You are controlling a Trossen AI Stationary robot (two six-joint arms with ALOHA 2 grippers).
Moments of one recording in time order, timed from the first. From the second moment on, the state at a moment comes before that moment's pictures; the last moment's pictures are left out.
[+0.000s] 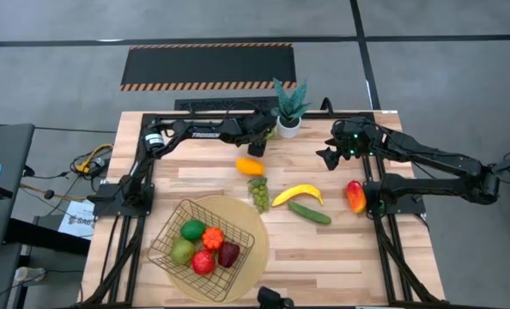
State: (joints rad) left arm 0.40 2.16 1.60 -0.27 -0.36 -2.27; right arm -0.48 0.84 0.71 -0.58 0.01 0.31
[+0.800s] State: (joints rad) left arm 0.45 2.22 1.60 -0.25 -0.25 -2.28; right arm -0.48 0.84 0.71 -0.57 0.01 0.31
